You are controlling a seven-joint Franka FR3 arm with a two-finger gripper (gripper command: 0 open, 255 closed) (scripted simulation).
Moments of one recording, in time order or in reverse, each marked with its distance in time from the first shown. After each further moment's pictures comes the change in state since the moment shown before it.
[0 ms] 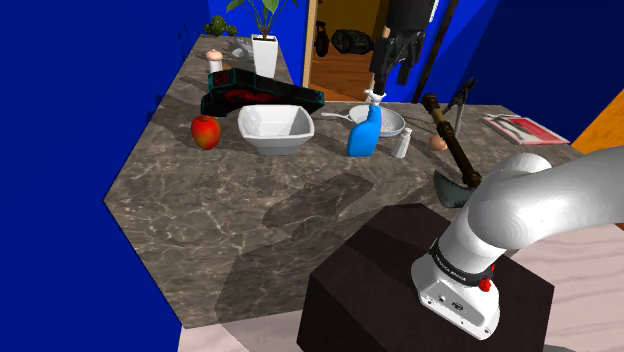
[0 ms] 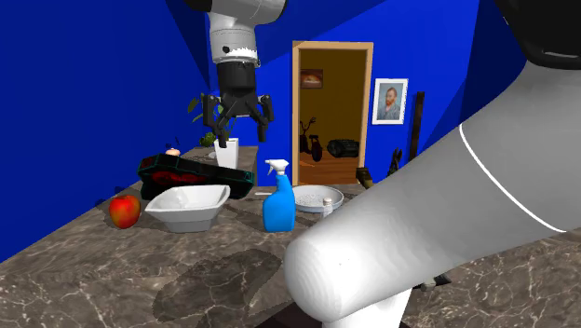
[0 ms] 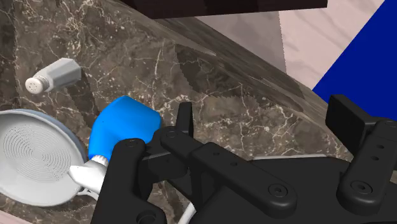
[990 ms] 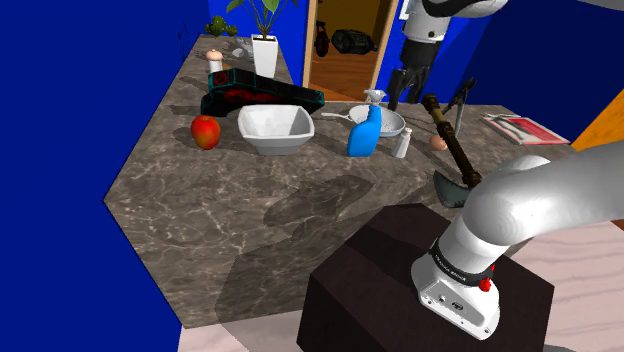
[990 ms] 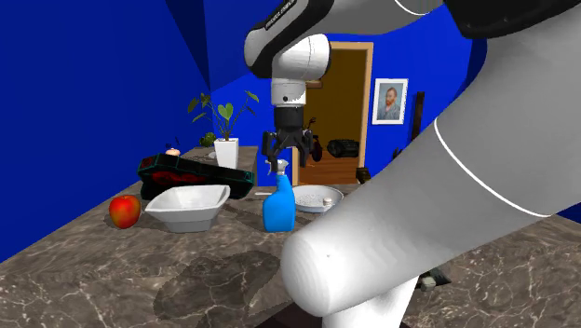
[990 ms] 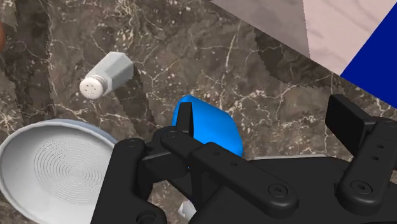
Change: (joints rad) arm -0.107 0.080 -0.266 -0.162 -0.142 0.264 -0.243
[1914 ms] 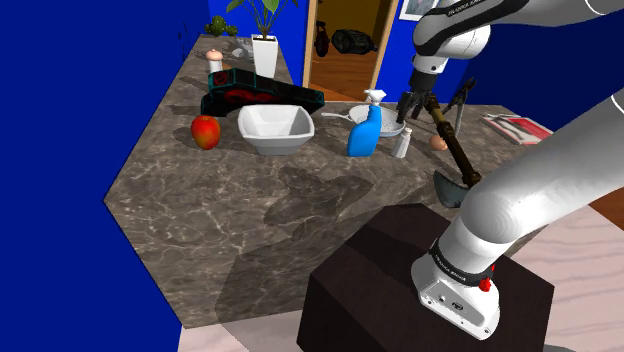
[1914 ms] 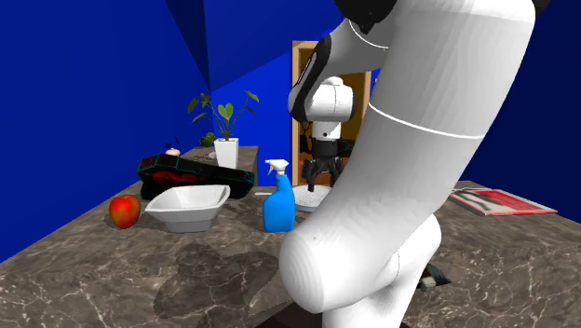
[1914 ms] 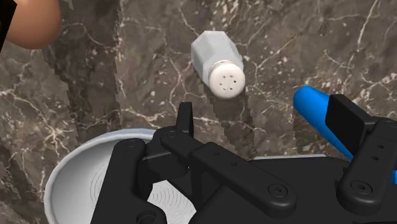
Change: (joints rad) arm -0.053 0.364 -0.311 0.061 -0.004 0.319 -0.301
